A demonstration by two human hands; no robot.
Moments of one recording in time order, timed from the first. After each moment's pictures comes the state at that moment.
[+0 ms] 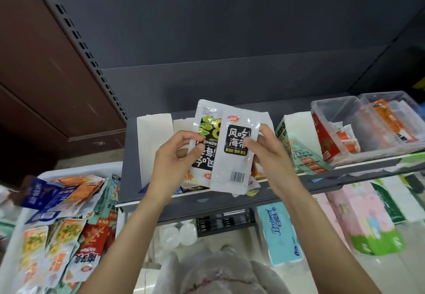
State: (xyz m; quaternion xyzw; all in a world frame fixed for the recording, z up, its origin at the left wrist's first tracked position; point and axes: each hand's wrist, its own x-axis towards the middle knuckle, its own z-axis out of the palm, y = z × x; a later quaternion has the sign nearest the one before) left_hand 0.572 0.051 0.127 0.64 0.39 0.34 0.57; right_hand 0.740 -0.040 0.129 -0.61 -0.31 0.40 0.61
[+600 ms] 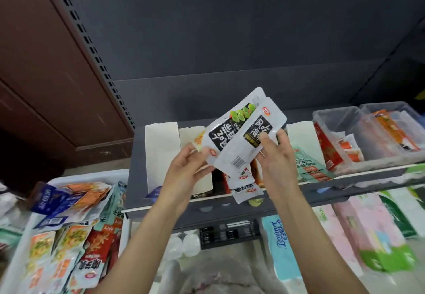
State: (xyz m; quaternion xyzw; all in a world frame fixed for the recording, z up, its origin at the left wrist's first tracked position) left_hand 0.577 0.036 0.126 0.46 0.36 0.34 0.74; right_hand 0.732 -0.033 0.133 -0.51 -0.18 0.38 0.75
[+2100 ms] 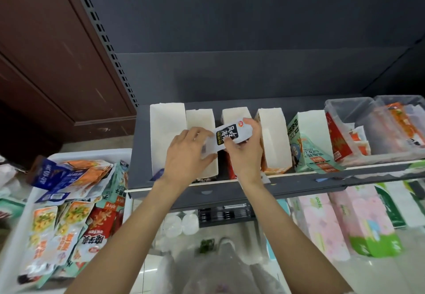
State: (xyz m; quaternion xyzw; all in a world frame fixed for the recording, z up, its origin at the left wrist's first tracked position) left_hand 0.568 0.081 0.067 0.90 0.38 0.18 0.13; right_hand 0.687 0.011 0.075 -0.69 -0.30 0.23 0.62
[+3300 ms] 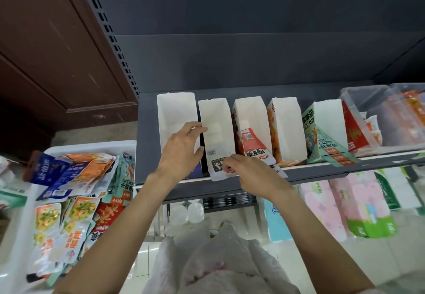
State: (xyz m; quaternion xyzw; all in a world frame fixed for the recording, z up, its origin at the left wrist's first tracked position) left_hand 0.532 0.114 0.046 0.88 0.39 0.11 0.24; right_hand 0.695 -0.007 0.053 -0.67 -0.70 0.24 0.02
